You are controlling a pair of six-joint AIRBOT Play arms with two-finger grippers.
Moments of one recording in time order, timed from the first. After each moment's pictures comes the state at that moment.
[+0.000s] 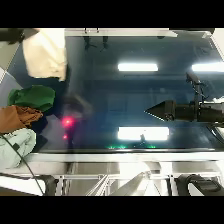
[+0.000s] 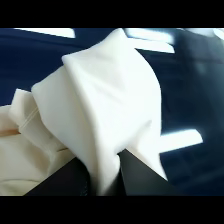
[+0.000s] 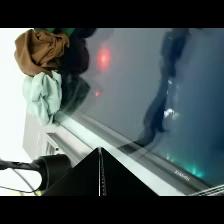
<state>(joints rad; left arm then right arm) 0.21 -1.65 2.02 0.66 -1.25 -1.23 0.01 -0.86 0.73 -0.47 1.19 1.26</state>
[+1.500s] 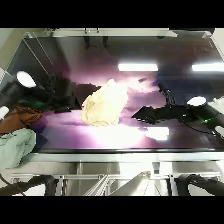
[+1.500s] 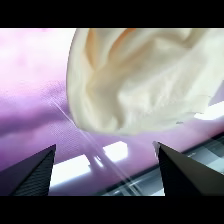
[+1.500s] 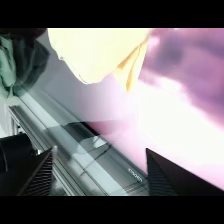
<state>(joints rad) -0.03 -1.40 1.04 1.02 -1.20 -1.33 0.08 -1.31 0.73 -0.40 1.13 0.96</state>
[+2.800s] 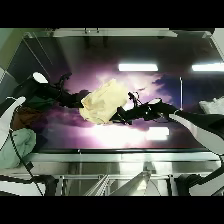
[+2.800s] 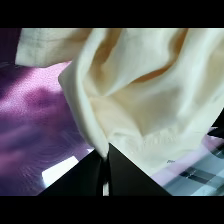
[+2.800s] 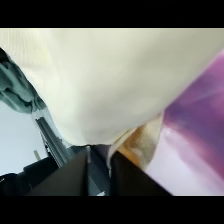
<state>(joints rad) -0.03 -1.65 1.24 0.94 -1.23 -1.19 0.37 -1.81 1.00 -0.15 1.03 1.02</state>
